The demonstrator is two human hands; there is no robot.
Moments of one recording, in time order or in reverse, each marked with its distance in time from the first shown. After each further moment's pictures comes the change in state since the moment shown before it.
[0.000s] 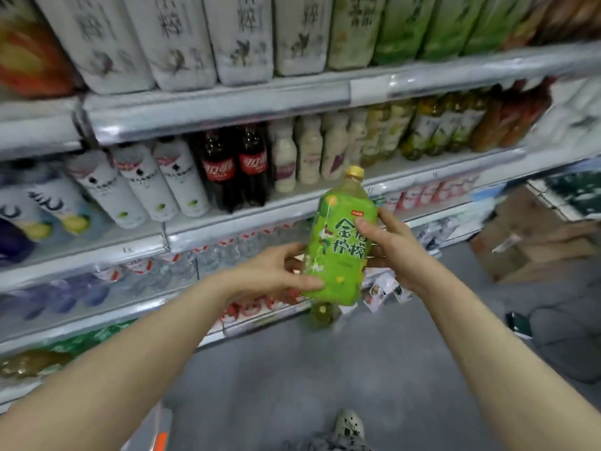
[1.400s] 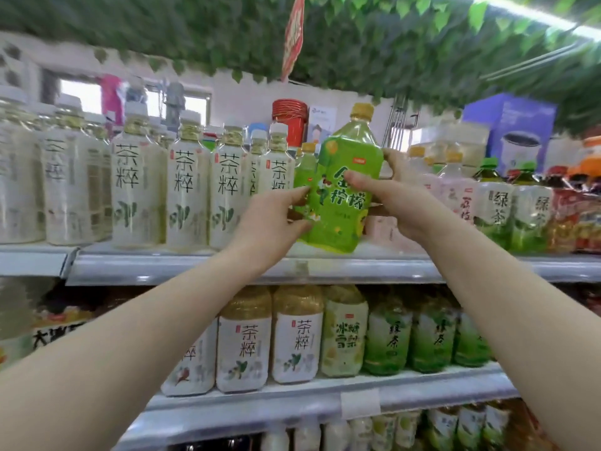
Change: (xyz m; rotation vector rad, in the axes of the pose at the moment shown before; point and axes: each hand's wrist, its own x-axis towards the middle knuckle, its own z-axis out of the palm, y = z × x) left_hand -0.013 0.424 -0.115 0.748 1.139 0.847; right_hand 0.068 -0.492 -0.024 -0.194 -0.057 -0.982
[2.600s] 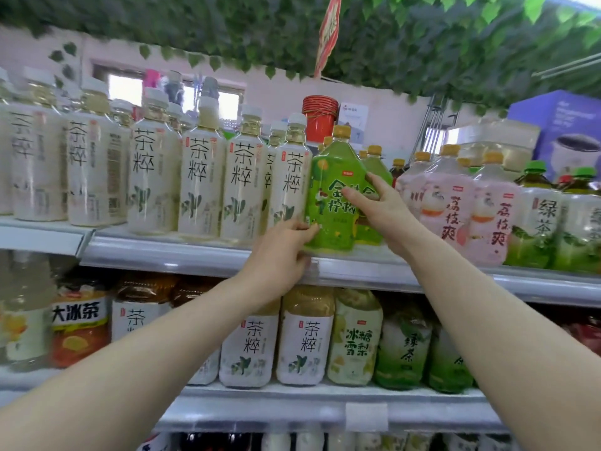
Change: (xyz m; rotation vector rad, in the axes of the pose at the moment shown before) left_hand -0.017 -0.043 0.040 0.332 -0.073 0.036; right_hand 0.045 0.062 0.032 -0.040 -0.066 0.068
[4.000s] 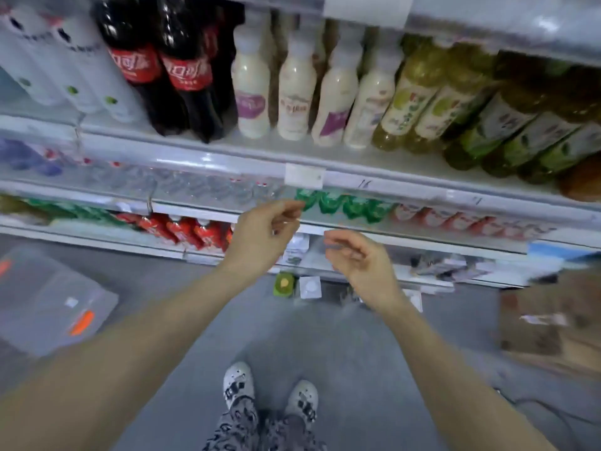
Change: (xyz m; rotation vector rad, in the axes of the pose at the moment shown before) left_hand -0.382 0.082 0.299 -0.578 -0.295 -0.862; right_hand -0.451 0.388 -0.001 0.101 -0.393 0.601
